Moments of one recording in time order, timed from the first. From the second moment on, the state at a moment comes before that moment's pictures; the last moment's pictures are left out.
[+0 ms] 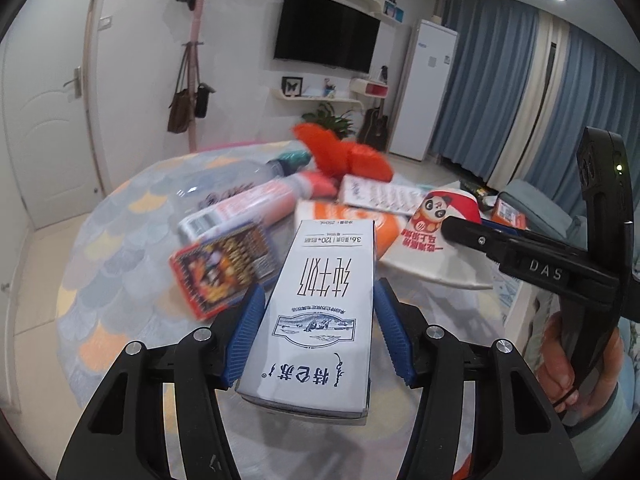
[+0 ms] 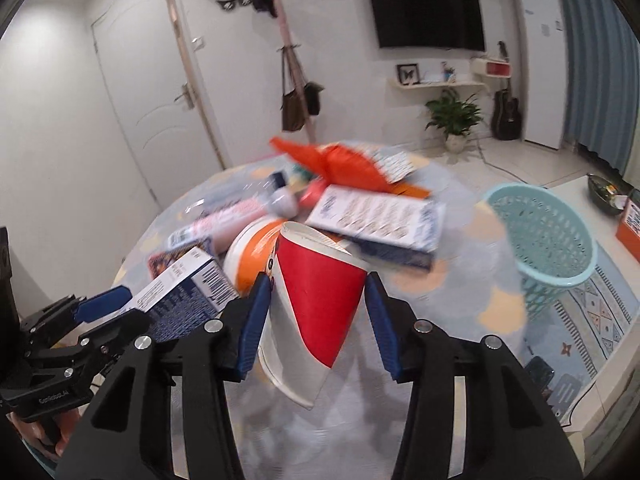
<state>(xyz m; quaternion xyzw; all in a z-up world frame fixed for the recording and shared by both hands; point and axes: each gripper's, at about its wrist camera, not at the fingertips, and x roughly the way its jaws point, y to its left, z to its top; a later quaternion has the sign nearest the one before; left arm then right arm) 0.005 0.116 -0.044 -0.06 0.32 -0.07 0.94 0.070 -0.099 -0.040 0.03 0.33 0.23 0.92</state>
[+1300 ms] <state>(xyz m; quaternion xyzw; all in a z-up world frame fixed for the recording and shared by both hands) 0.318 -0.127 -0.060 -0.06 0.38 -0.20 0.90 0.302 -0.348 -0.126 0.16 0.39 -0.09 0.90</state>
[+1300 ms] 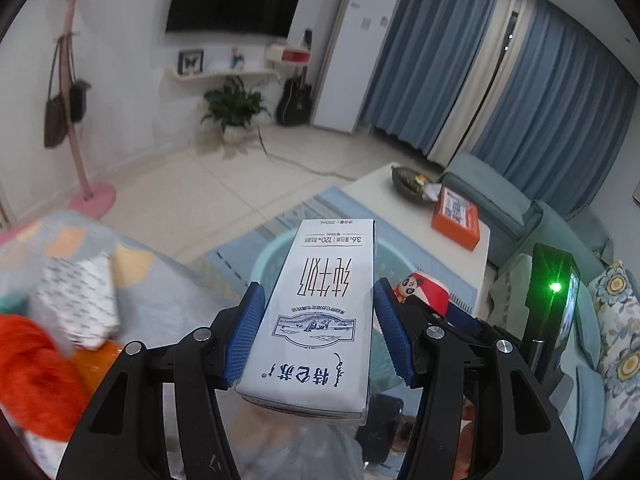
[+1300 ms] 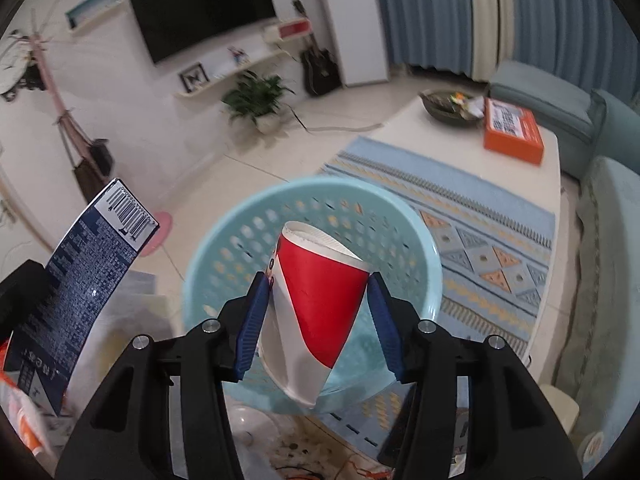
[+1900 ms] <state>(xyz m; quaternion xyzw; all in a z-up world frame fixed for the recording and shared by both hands) 0.289 -0.122 -0.040 -0.07 0.36 -0.21 0.91 0.287 -0.361 -0.117 0.19 0.40 -0.09 0.90</state>
